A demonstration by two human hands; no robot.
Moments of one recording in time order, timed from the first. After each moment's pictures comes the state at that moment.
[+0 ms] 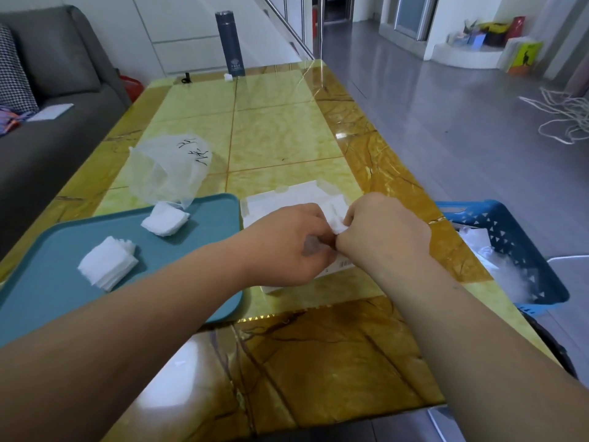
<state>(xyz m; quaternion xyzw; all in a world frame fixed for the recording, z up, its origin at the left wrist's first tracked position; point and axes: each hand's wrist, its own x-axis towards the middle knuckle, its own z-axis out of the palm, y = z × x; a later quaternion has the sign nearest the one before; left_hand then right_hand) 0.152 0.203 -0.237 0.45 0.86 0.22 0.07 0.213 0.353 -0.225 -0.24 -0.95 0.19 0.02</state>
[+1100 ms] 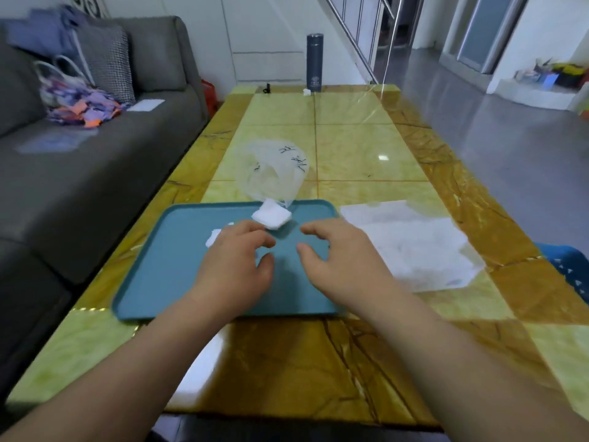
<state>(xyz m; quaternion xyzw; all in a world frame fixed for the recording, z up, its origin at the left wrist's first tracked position) 0.161 -0.002 -0.257 0.14 0.95 0.25 -0.11 0.197 0.181 -0.233 0.04 -0.93 0.35 0.08</state>
